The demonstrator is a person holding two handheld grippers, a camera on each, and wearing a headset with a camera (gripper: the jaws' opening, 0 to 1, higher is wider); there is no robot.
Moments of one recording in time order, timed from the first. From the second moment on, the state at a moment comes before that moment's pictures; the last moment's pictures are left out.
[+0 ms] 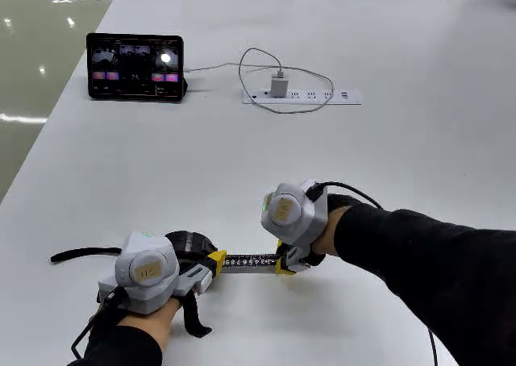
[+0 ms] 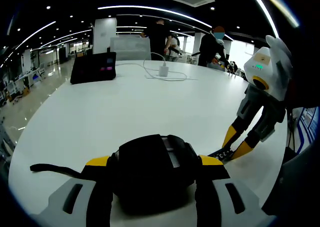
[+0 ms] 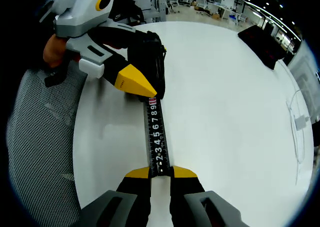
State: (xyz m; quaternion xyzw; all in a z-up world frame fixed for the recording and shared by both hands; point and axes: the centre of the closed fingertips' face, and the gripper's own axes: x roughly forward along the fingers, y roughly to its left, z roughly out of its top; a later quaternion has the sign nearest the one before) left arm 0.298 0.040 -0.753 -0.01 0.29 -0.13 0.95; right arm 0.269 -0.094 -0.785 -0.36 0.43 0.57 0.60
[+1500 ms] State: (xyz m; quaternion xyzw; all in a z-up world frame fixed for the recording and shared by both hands) left arm 0.298 0.041 -0.751 -0.02 0.29 -0.13 0.95; right arm 0.270 -0.075 -0.784 -0.35 0.43 0.58 0.60
